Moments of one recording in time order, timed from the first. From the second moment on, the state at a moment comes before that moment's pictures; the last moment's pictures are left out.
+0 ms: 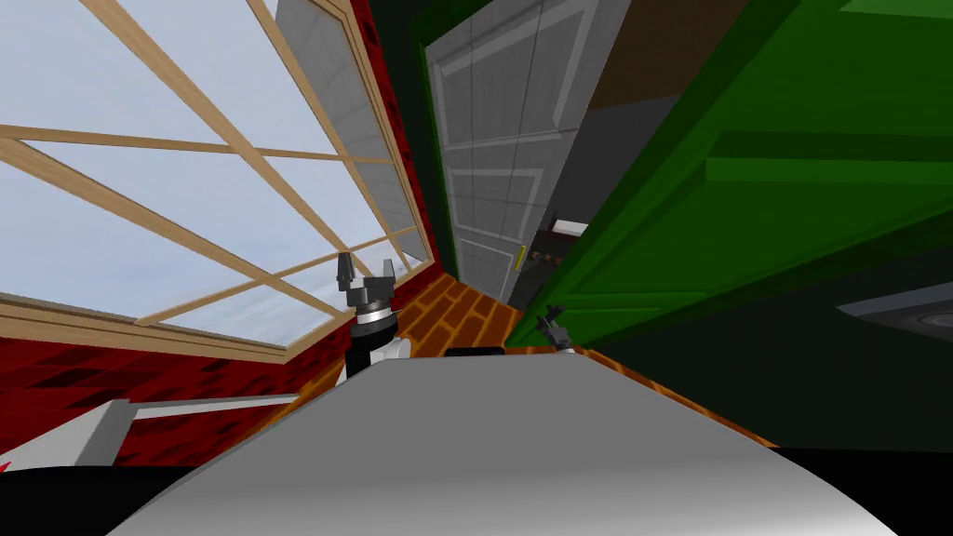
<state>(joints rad) 0.23 -0.55 0.43 -0.81 -0.48 -1.09 -1.77</state>
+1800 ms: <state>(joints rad) 0.25 -0.61 0.51 -0.71 -0.45 -1.24 -1.85</state>
